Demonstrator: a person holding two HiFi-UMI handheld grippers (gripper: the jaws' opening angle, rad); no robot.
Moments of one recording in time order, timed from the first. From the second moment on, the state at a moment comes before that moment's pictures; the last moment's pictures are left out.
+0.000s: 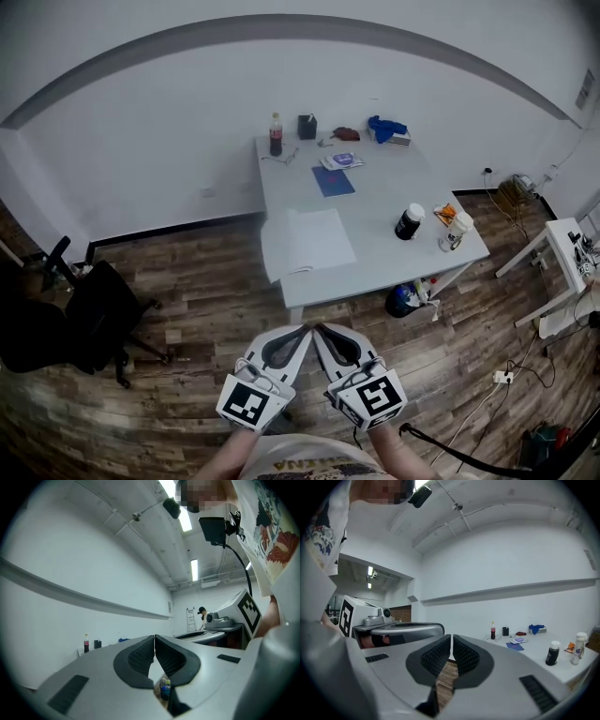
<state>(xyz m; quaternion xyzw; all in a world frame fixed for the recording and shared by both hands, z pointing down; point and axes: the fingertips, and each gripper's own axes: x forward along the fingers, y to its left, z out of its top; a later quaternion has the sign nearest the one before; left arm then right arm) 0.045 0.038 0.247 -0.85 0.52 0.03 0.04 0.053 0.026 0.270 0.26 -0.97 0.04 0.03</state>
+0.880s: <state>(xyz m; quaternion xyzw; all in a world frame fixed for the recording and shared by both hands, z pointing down) -0.062 -0.057 0.258 -0.86 0.50 0.04 0.02 -0.052 -0.063 0.287 0.27 -0.96 0.03 0.06</state>
